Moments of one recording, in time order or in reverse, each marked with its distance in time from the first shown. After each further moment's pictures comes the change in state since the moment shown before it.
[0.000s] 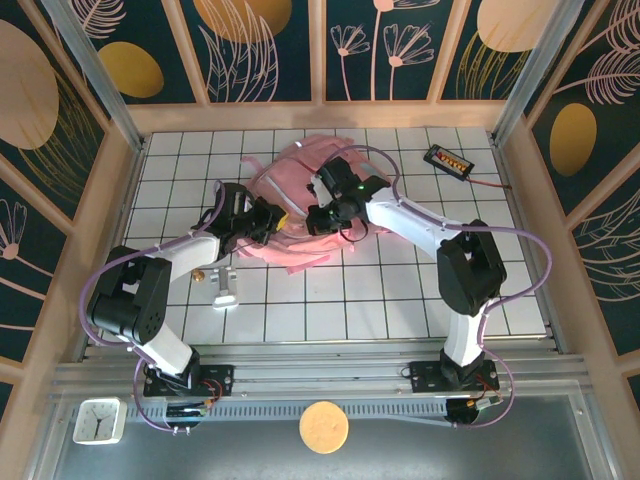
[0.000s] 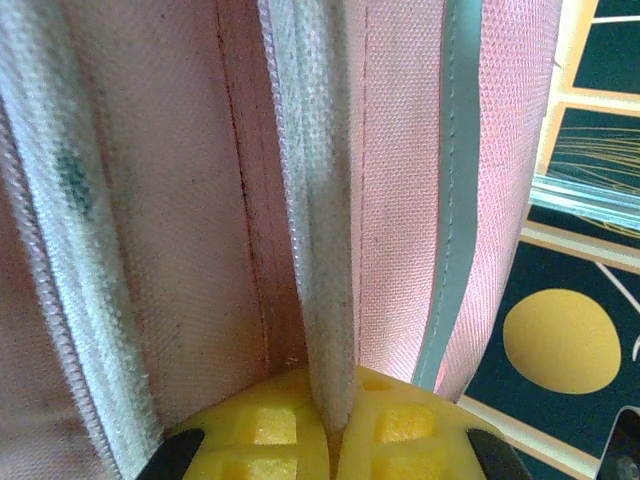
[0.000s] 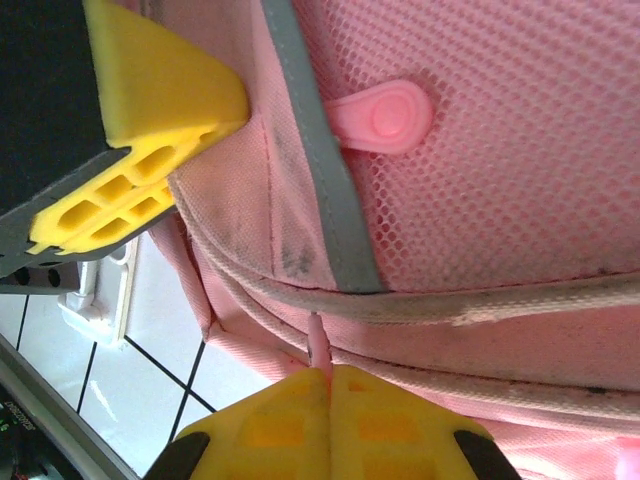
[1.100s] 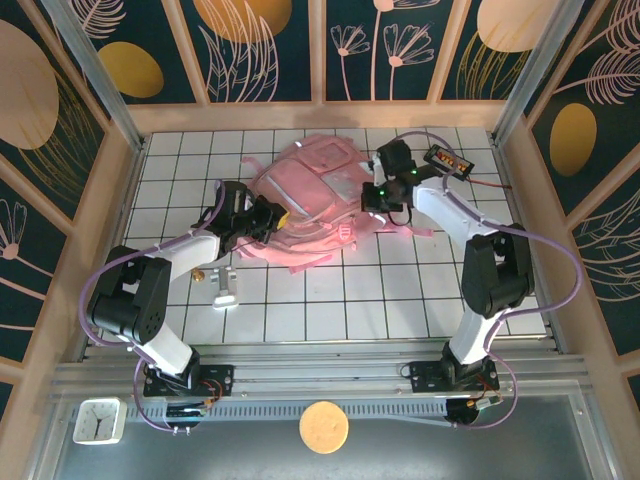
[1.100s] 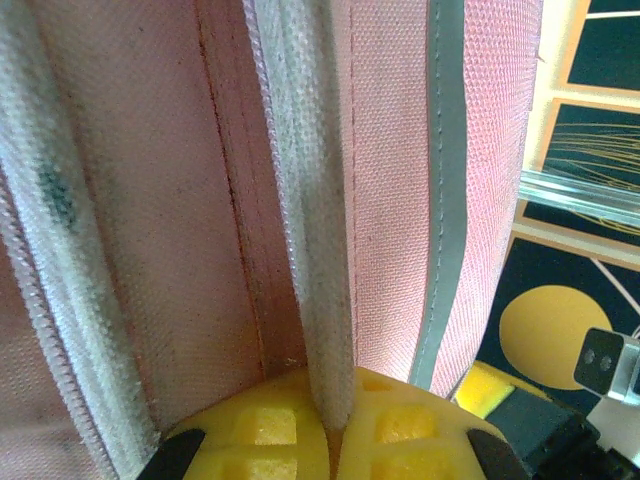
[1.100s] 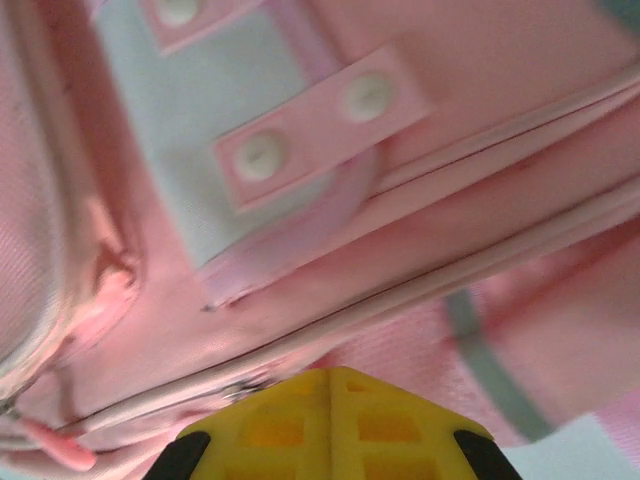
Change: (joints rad) left arm -0.002 0.000 0.014 -0.009 0.006 0.000; right arm -0.301 -0.097 -0.095 0.016 0.111 -0.034
